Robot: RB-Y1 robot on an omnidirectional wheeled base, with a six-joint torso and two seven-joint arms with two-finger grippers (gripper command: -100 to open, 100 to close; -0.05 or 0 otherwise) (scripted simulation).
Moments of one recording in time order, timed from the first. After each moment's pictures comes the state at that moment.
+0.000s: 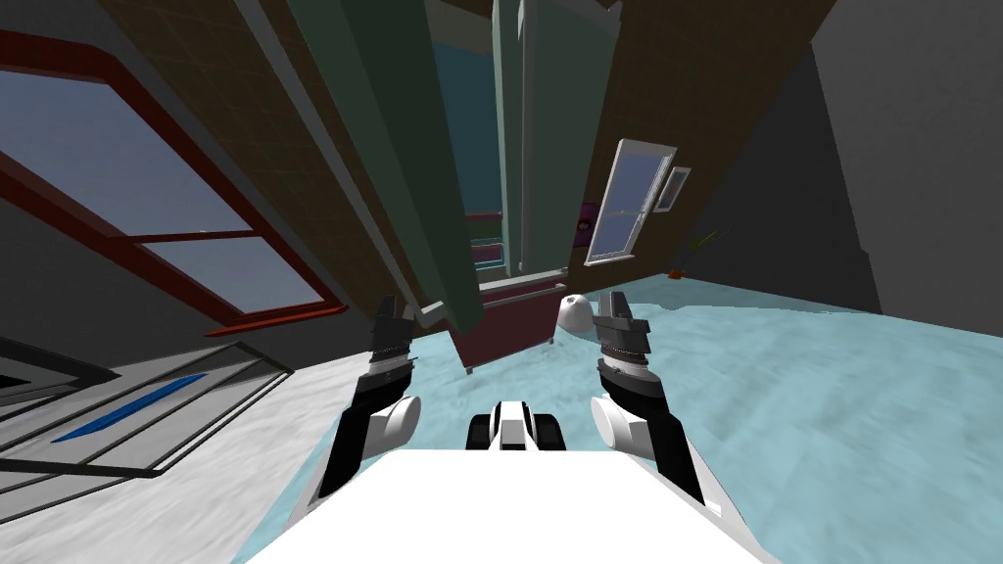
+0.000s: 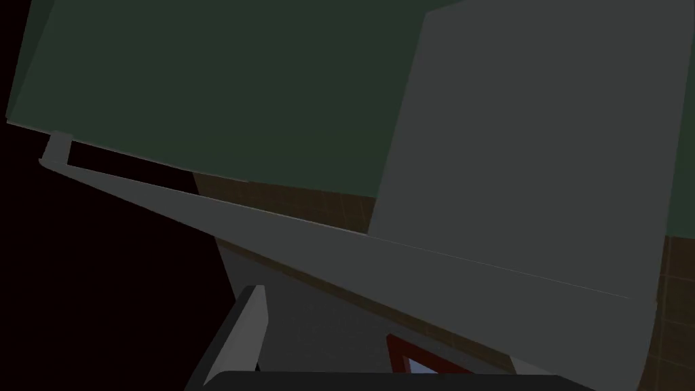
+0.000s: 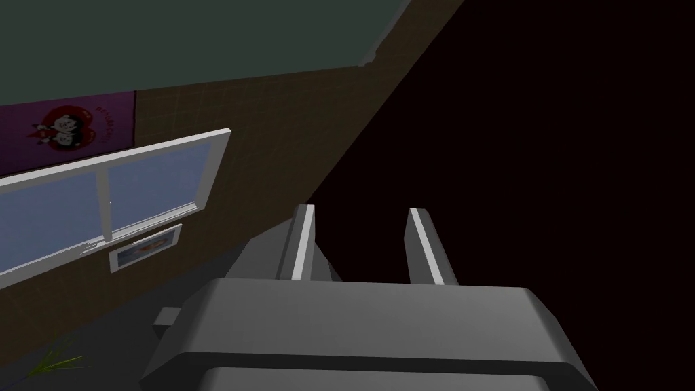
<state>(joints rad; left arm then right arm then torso) 0.48 -0.01 0.09 -2.36 0.02 -0.40 -0.17 0.50 0.03 0.00 -2.27 0.00 -0.64 0.12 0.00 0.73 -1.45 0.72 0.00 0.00</state>
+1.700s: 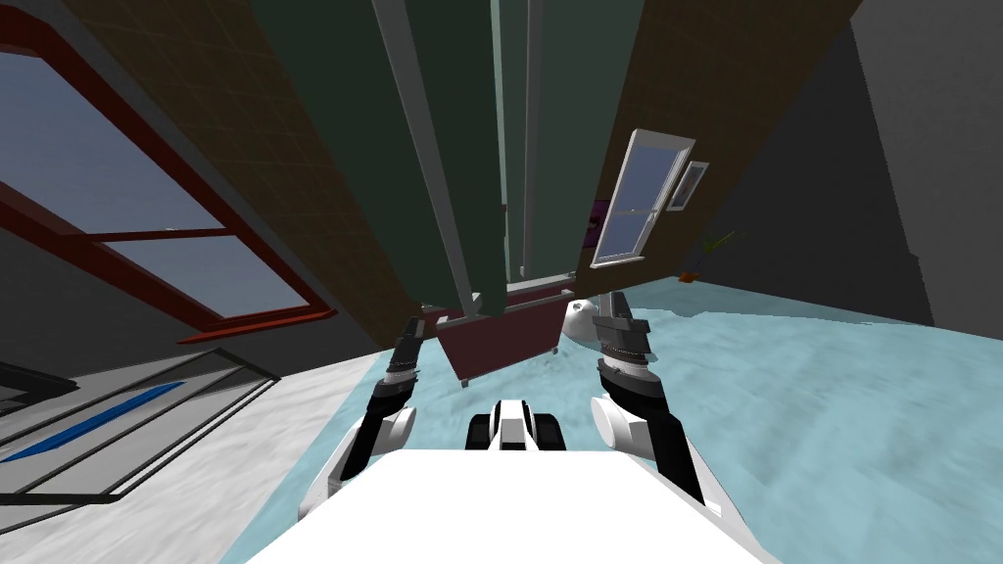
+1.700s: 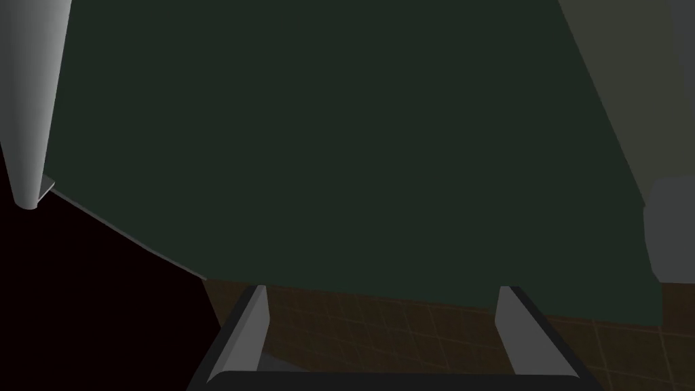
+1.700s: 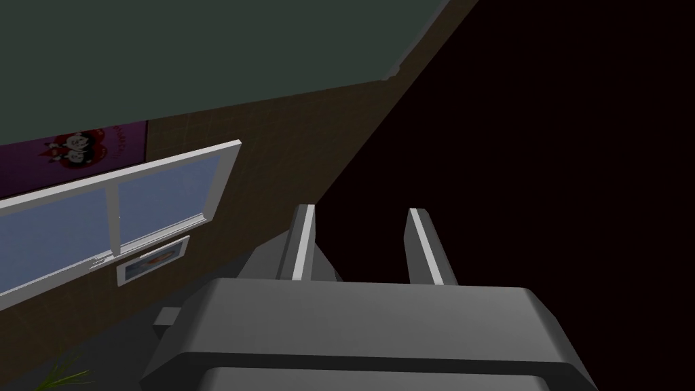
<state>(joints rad) 0.44 0.21 0.12 -1.95 0.00 -0.70 -0.18 0.50 0.03 0.00 -2.27 0.00 -0.64 0.12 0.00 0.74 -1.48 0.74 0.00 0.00</state>
